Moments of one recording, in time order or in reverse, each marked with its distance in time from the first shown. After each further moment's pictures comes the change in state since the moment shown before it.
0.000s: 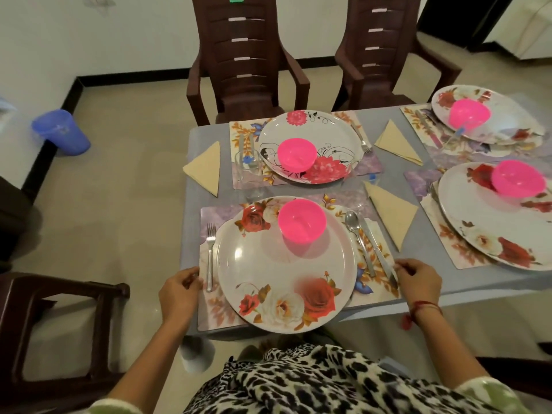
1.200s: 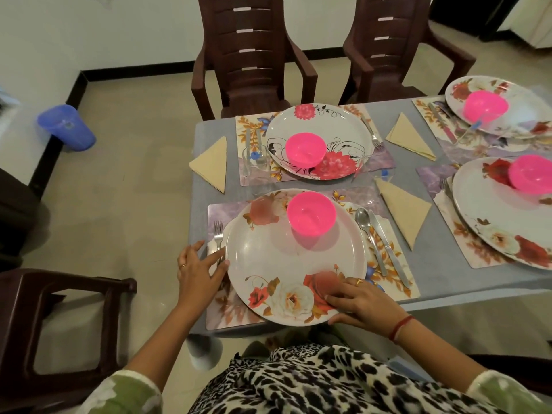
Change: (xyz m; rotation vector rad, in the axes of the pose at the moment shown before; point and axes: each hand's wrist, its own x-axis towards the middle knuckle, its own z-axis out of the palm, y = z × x) left_hand 0.020 0.008 0.013 0.358 -0.076 0.326; right_hand -0.045 -0.018 0.050 -0.414 -0.464 -1.452
